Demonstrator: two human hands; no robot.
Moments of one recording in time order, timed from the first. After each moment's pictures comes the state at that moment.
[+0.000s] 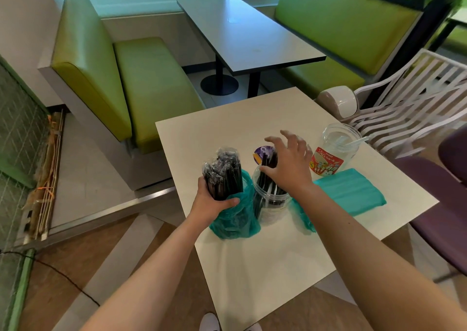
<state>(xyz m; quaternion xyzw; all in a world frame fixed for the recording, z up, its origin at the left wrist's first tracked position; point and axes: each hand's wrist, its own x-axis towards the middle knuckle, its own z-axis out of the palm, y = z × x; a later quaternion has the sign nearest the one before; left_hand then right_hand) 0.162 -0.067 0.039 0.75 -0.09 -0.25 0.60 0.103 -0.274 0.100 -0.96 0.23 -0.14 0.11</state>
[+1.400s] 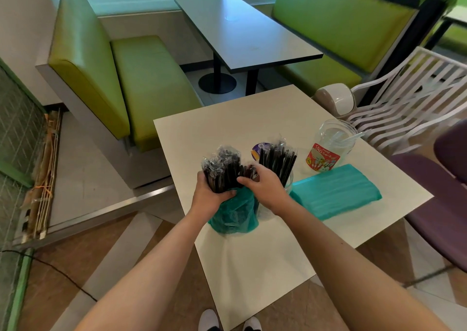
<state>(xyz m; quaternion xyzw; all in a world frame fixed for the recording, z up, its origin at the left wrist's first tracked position) 0.156 -0.072 0.045 0.77 -0.10 -0.19 0.60 0.083 -0.213 0.091 -0.83 0.20 -0.07 0.51</state>
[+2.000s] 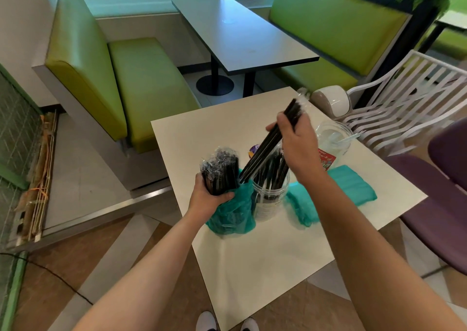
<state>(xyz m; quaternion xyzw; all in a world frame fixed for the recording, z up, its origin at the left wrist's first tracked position) 0.156 -0.070 0.042 0.77 -0.10 -0.20 0.60 0.080 -0.246 0.185 -0.76 0.23 -0.28 0.53</state>
